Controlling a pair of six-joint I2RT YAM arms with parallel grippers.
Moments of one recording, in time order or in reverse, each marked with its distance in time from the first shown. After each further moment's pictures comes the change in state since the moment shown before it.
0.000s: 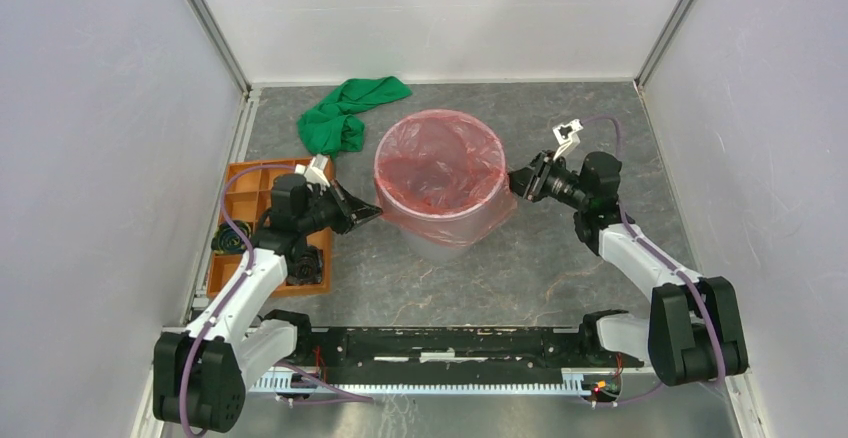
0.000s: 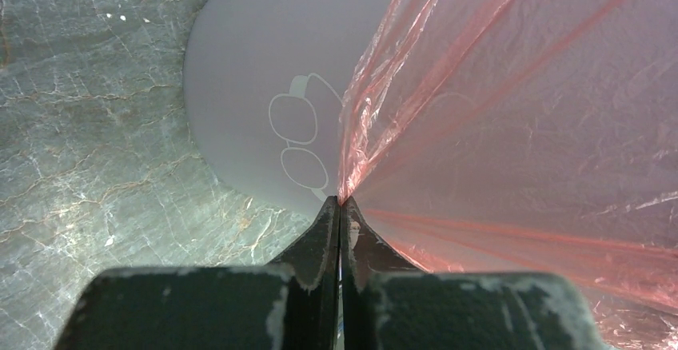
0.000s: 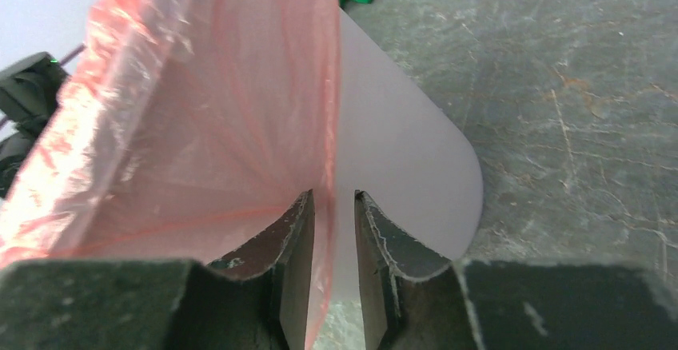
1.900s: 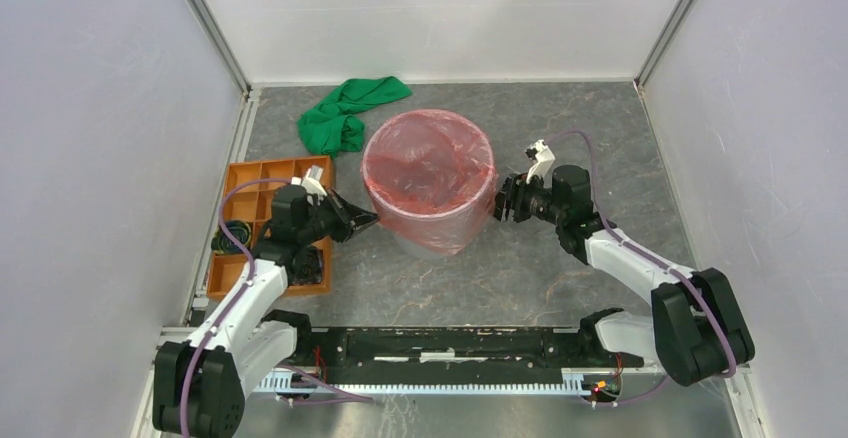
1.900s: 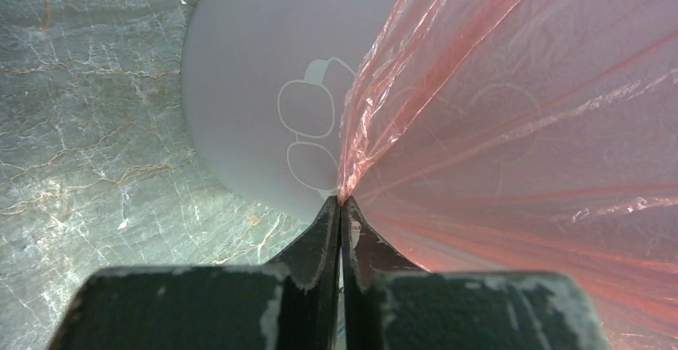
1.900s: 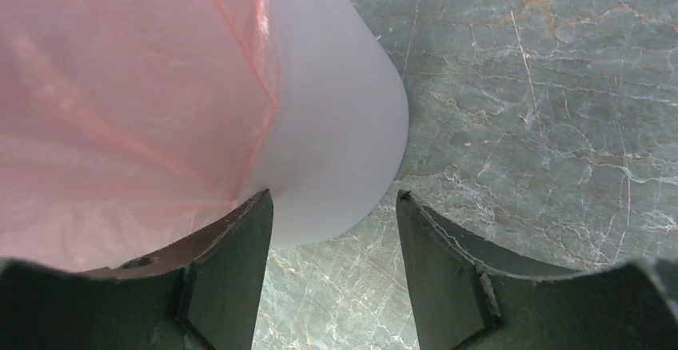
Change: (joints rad) left arm 0.000 -0.057 -0.091 0.037 -0.054 -0.076; right arm 0.190 0.003 -0.043 -0.178 0.271 -0.261
